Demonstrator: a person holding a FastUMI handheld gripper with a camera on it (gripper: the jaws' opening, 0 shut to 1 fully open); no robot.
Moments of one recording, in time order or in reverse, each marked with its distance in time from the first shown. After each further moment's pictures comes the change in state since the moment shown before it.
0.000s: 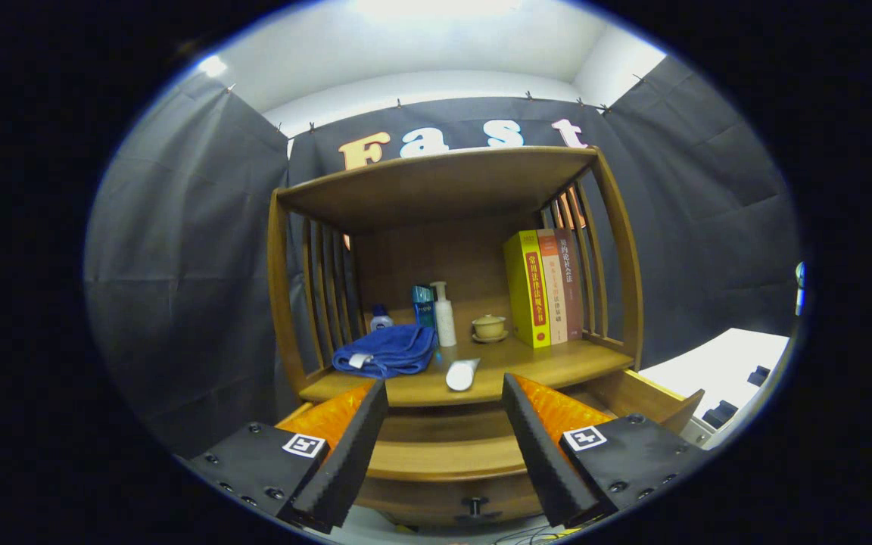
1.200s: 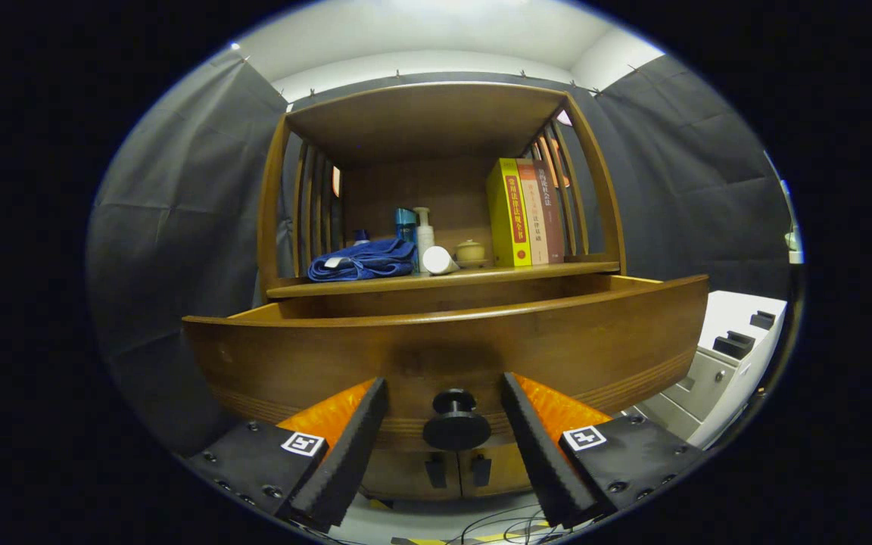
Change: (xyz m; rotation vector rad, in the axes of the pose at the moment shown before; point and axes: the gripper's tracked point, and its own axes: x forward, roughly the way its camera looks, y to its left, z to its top) arm -0.015 -0.018 -0.150 -0.016 0.103 -0.061
